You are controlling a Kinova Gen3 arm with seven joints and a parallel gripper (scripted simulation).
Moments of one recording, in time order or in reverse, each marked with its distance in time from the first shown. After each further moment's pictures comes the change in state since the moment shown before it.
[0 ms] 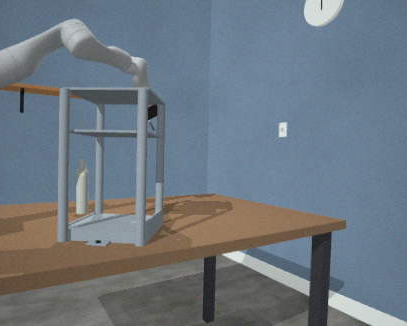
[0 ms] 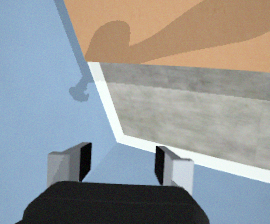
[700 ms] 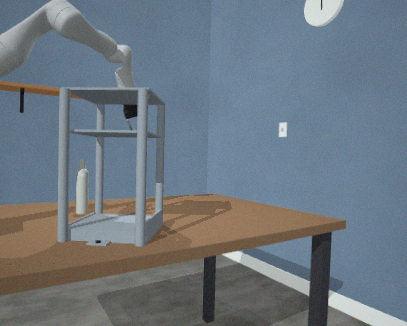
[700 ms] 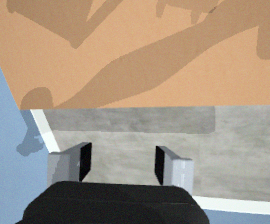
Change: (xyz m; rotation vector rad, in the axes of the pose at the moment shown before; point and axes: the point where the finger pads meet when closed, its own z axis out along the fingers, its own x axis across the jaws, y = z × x) arm 0.098 -0.013 -0.064 0.205 0.185 0.088
